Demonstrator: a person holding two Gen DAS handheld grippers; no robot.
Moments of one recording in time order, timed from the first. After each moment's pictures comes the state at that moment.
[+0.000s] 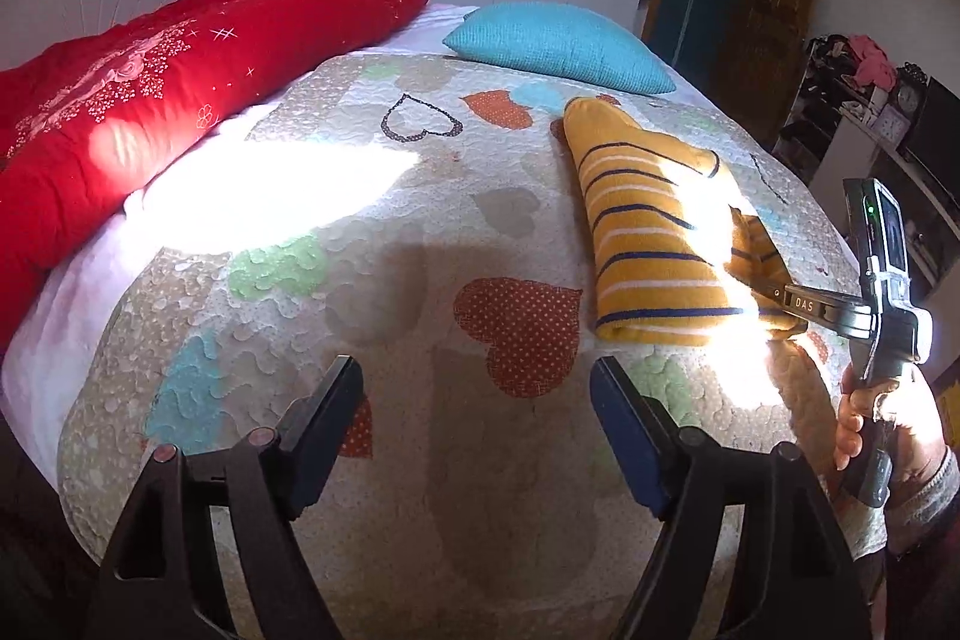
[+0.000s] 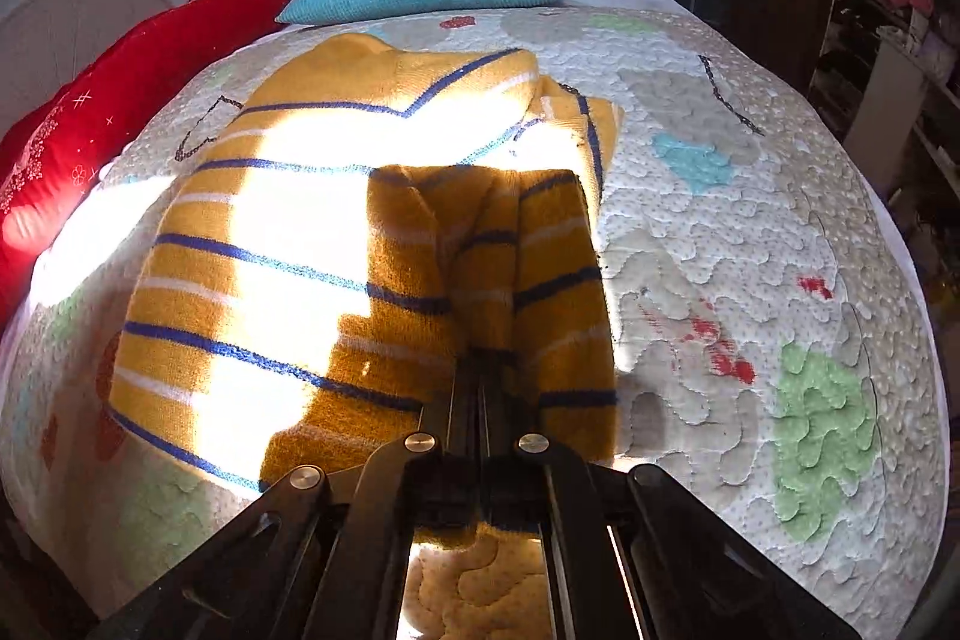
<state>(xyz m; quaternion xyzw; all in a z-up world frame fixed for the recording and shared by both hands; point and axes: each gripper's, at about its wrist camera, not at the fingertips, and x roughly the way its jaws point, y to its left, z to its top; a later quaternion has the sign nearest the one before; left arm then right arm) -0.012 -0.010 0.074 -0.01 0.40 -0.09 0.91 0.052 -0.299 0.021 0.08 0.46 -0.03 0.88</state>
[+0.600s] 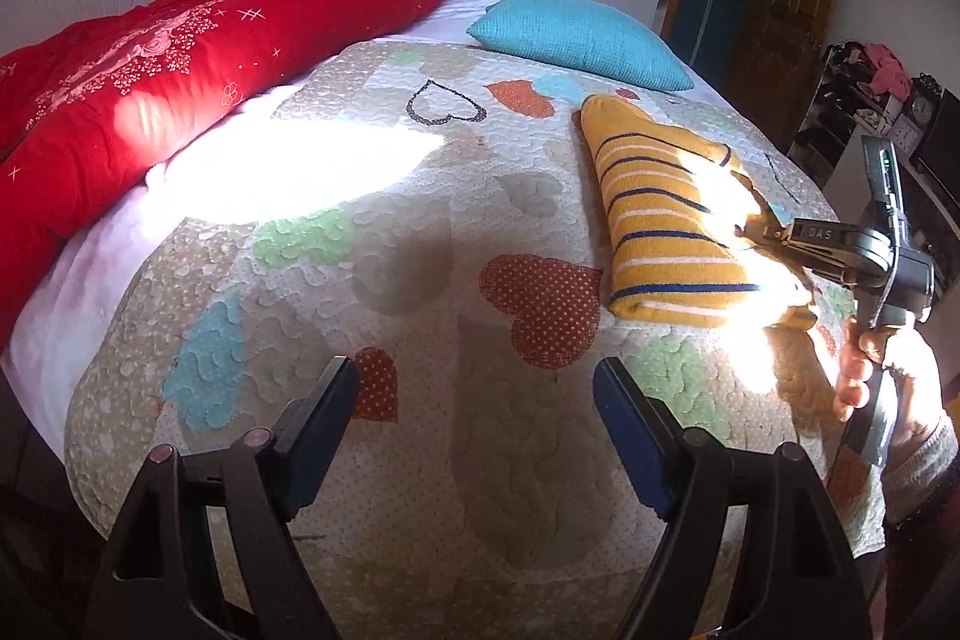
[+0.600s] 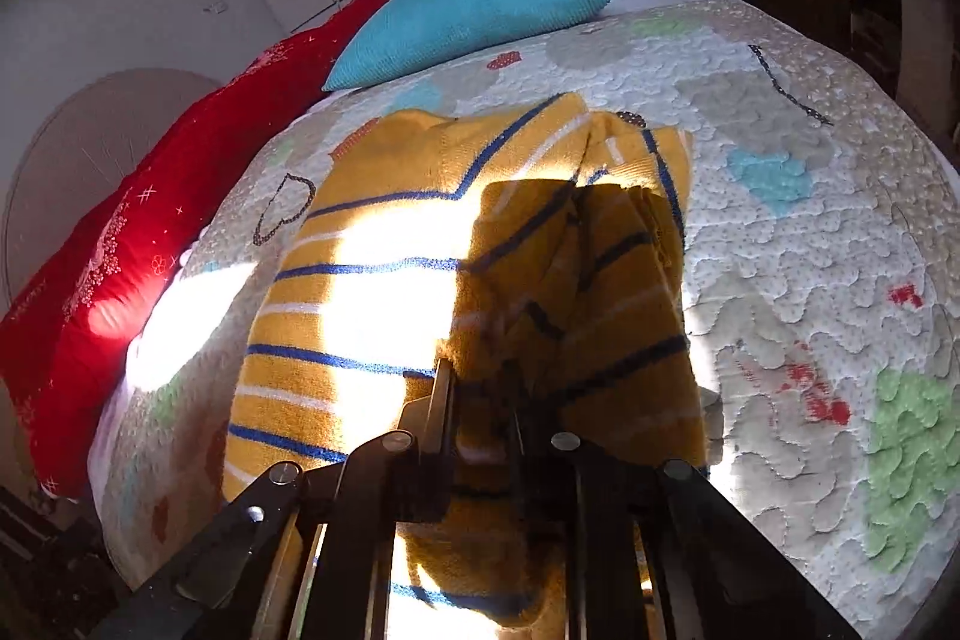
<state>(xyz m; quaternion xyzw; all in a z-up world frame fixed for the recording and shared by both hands) -0.026 0.001 0.072 -0.02 0.41 -0.06 0.91 0.068 -0.317 0.036 0.20 0.41 0.04 0.89</state>
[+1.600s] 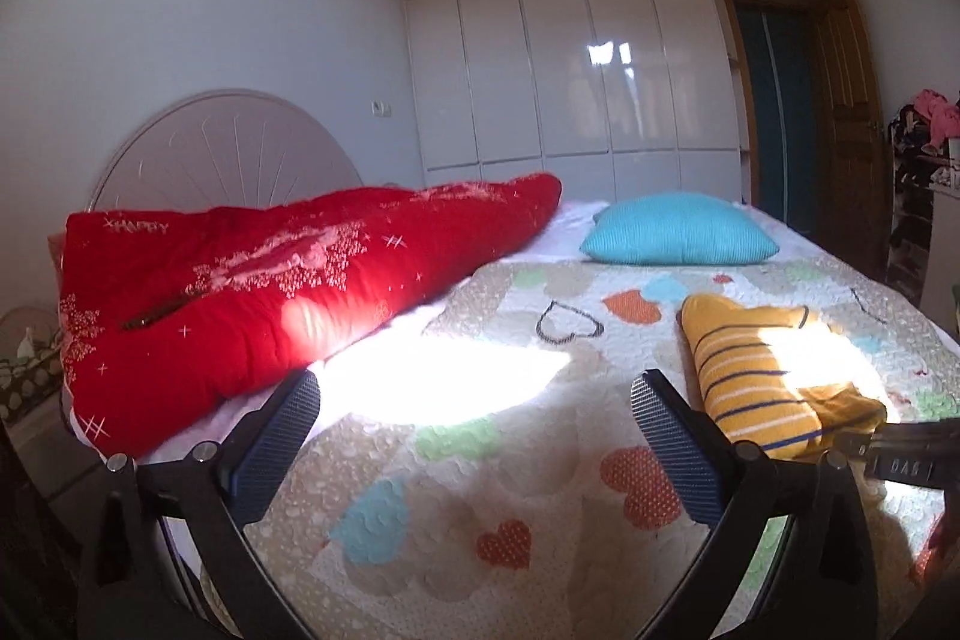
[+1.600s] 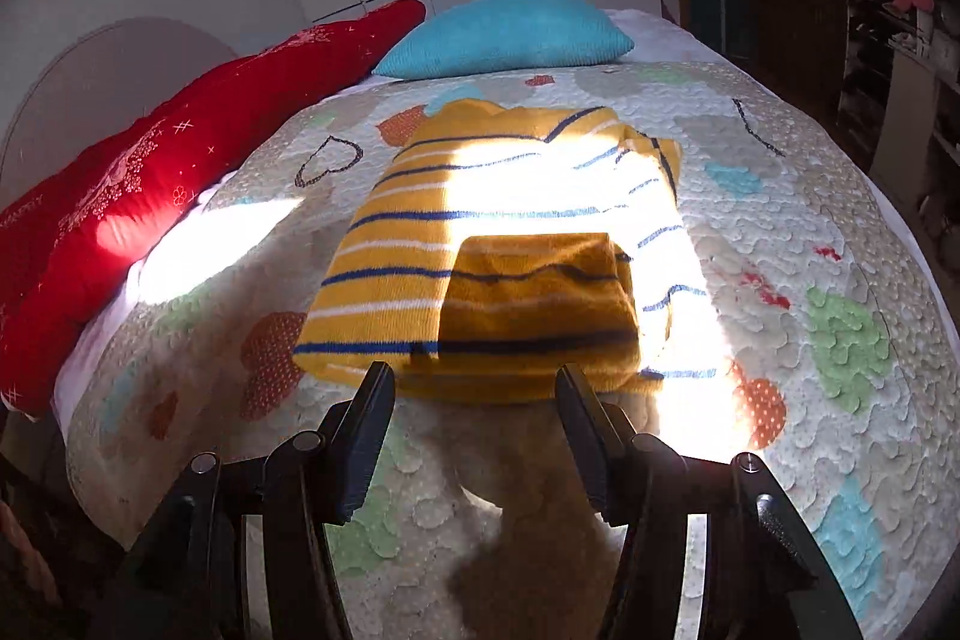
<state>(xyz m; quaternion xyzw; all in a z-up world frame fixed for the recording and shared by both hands) -0.086 0.000 0.132 0.05 0.14 0.08 0.99 -0.030 -0.238 0.054 0.11 0.40 0.02 0.91</state>
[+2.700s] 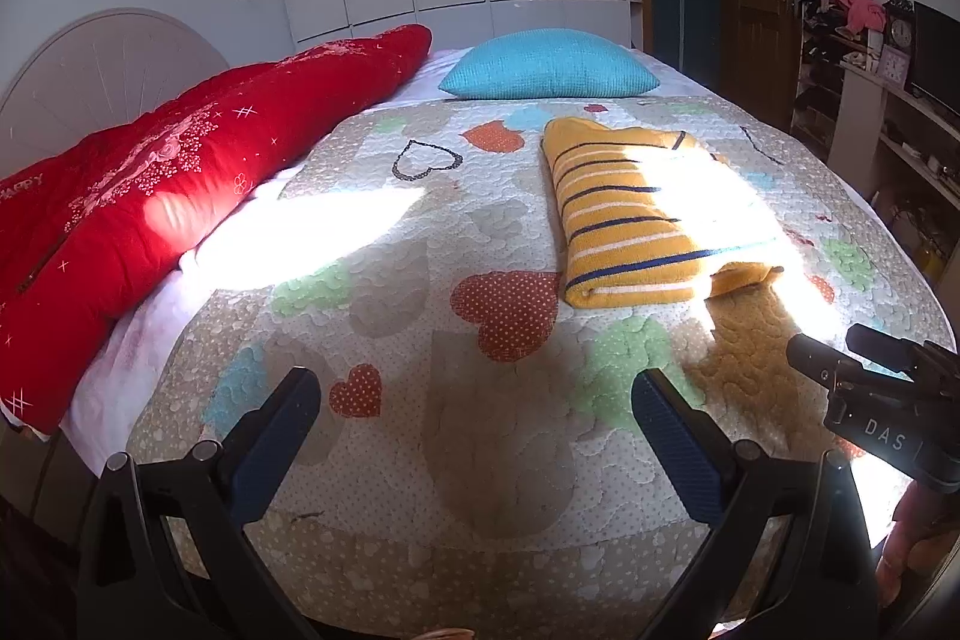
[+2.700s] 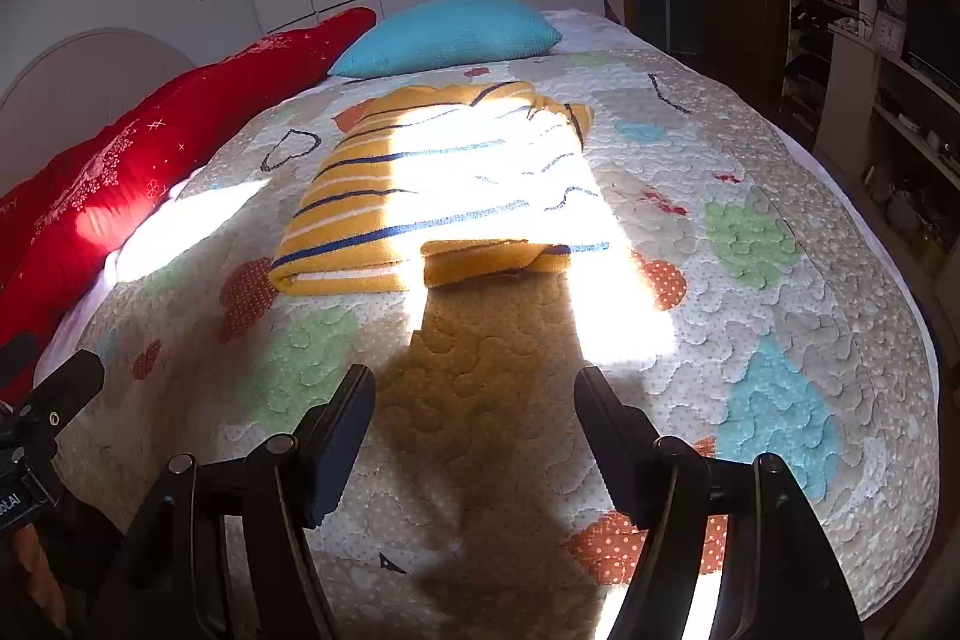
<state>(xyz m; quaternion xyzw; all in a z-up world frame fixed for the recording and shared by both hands) -0.074 -0.056 0.086 0.08 0.35 -0.04 0.93 -0.102 -0.245 0.051 0.10 0.39 -0.04 0.91</state>
